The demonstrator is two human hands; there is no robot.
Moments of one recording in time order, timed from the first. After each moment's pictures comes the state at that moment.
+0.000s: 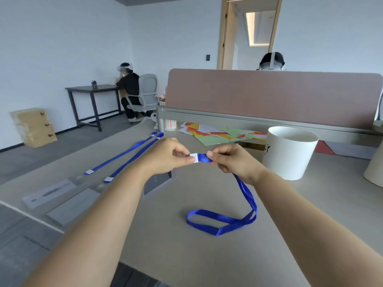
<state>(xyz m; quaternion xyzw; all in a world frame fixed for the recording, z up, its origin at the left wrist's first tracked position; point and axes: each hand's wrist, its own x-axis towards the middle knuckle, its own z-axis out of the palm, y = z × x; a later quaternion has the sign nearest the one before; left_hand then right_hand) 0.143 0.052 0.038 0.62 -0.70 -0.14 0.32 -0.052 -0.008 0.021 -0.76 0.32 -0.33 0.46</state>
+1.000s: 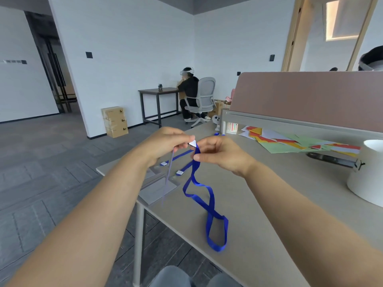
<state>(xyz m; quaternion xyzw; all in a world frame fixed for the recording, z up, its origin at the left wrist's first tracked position) 0.262 0.132 0.073 0.68 -0.51 -0.23 0.46 0.118 0.030 0.036 -0.81 0.15 -0.25 0.50</state>
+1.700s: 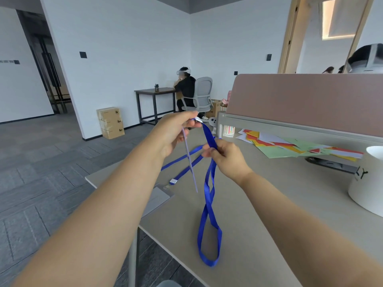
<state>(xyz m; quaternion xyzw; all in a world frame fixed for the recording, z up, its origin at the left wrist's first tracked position) 0.246 0.078 0.103 0.58 -0.40 -0.33 0.63 0.123 -0.014 0.020 -0.81 0.27 -0.38 0.36</state>
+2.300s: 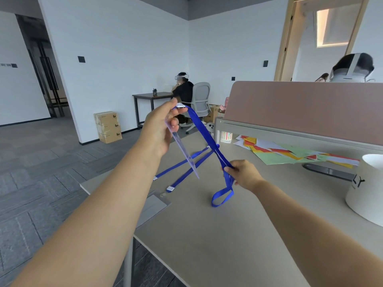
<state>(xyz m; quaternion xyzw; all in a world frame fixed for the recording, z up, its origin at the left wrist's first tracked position) 0.261 0.072 0.116 0.40 -0.33 -0.36 0.78 0.096 -0.078 -0.010 -0.81 0.42 -0.24 0.33</state>
